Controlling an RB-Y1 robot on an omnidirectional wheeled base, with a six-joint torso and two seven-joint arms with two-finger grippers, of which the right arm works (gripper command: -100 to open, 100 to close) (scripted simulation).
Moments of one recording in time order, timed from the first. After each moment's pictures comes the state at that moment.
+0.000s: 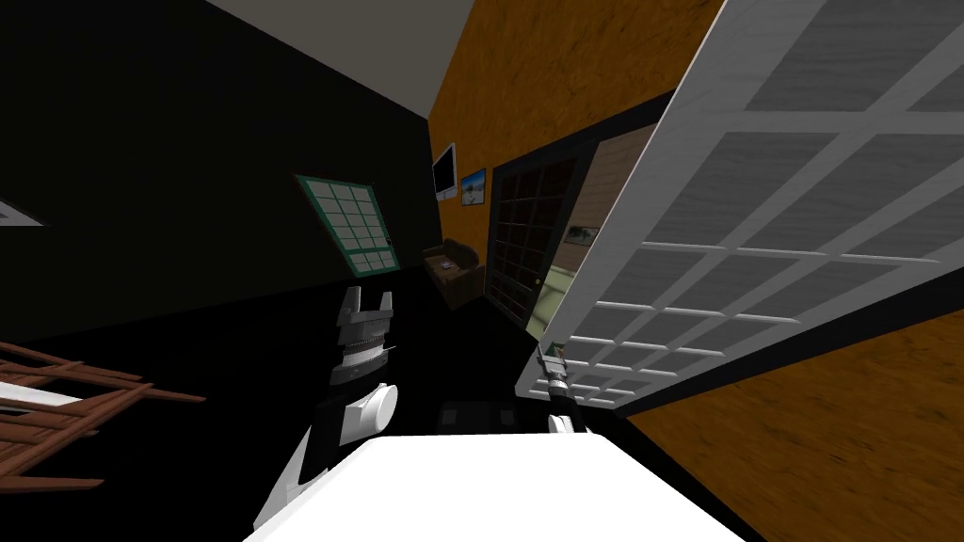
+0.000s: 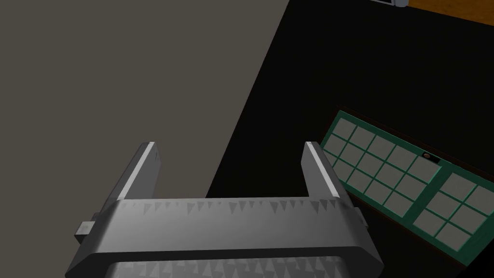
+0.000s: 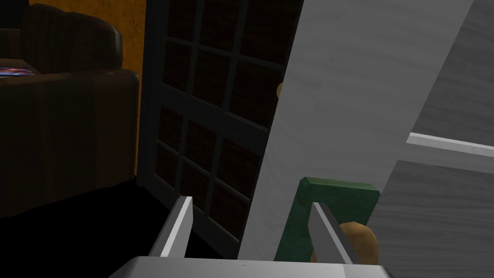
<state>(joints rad) 0.19 -0.15 -0.01 -0.94 -0.26 -0.81 -1.42</state>
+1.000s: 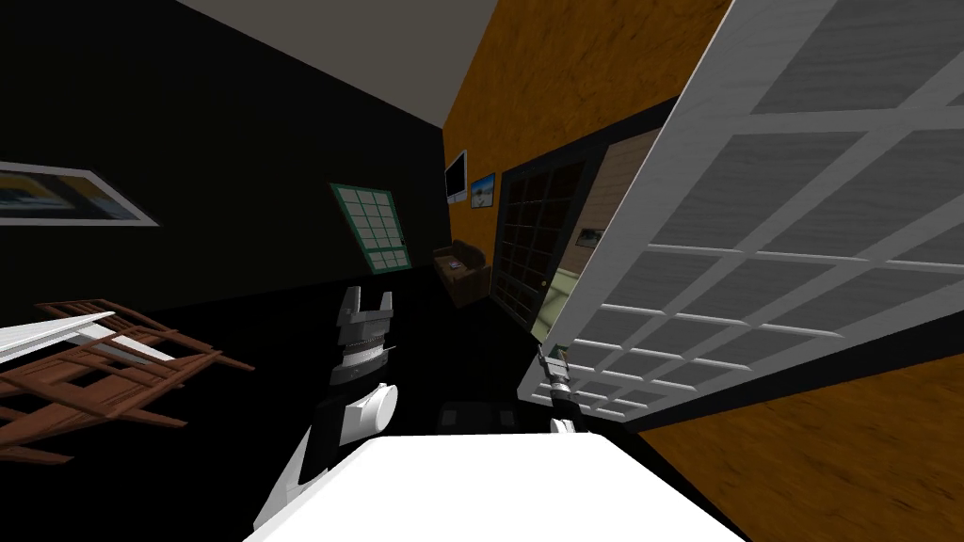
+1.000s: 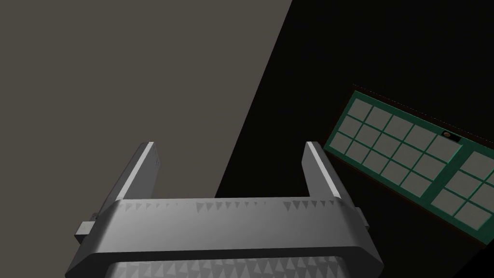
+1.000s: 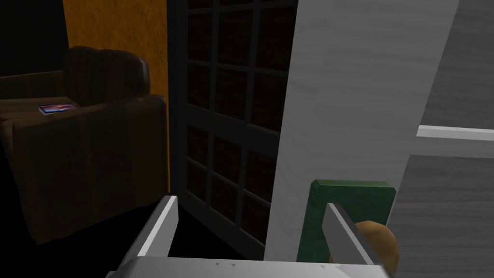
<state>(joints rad) 0.18 -0.18 0.02 -0.88 -0.29 -0.89 -1.55</state>
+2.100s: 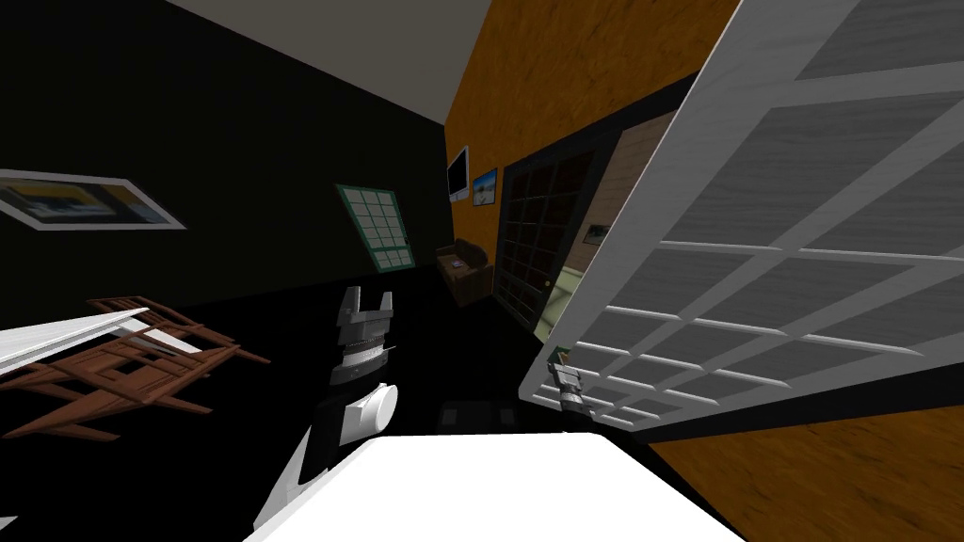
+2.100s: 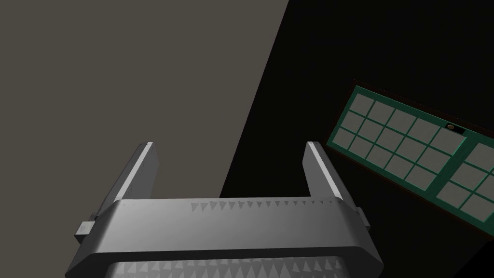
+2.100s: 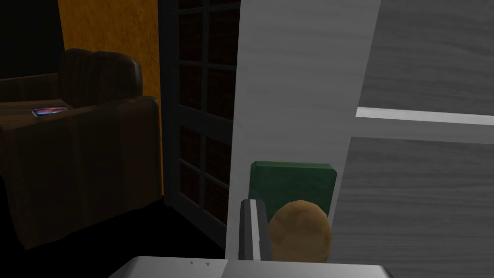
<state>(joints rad) 0.21 -0.21 0.00 -0.84 -0.30 -0.98 -1.59</state>
